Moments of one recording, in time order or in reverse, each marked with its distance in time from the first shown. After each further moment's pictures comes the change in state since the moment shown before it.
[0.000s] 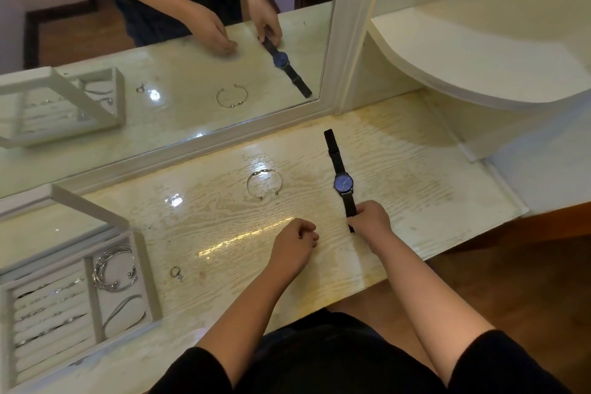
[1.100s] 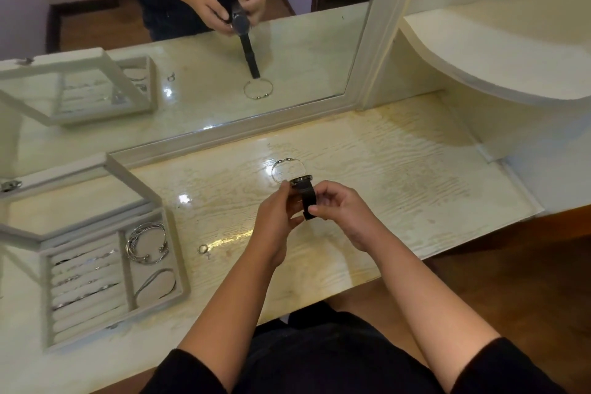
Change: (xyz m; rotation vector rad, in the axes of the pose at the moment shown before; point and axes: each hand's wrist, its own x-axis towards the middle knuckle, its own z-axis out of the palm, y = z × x) left_hand -0.035 0.024 -0.066 -0.615 0.062 -0.012; right_hand -0.079 -0.052 0.031 0.556 -0.501 -0.538
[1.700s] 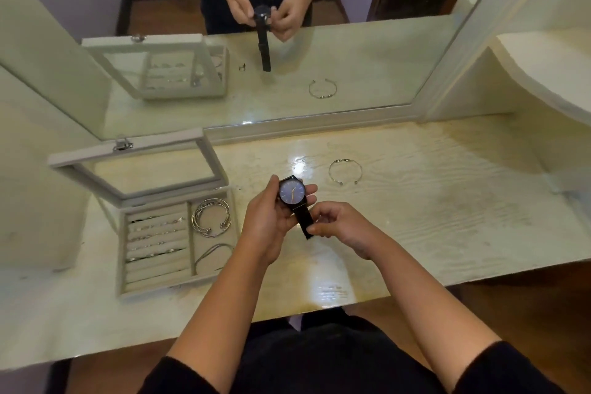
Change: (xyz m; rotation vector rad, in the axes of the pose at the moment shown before) left_hand -0.027 0.026 -0.098 -0.166 0.063 0.091; right_hand 0.020 0.009 0.083 -0.310 -0.256 0.198
